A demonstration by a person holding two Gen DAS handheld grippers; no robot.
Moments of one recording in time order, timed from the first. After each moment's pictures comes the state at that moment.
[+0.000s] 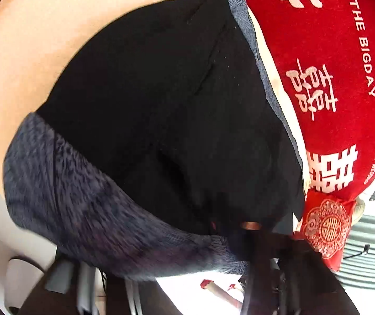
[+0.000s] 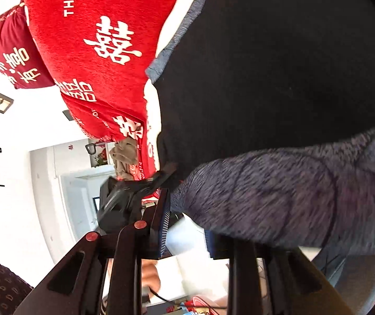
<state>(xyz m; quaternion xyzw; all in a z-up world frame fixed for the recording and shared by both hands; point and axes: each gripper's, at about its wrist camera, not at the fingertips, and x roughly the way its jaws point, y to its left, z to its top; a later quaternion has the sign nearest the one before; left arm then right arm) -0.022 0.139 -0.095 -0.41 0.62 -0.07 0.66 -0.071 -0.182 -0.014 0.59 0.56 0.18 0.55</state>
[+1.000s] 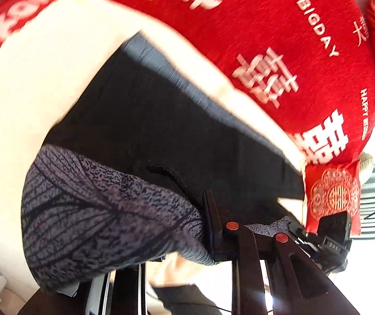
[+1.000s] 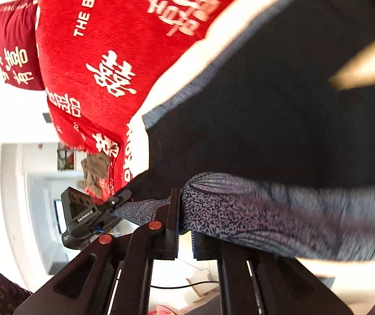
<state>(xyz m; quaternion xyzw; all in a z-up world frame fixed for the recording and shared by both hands) 0.055 0.116 0.010 -0.28 0.60 -0.13 0.74 0.031 -0.299 0.062 0.48 0.58 0.17 0.64</state>
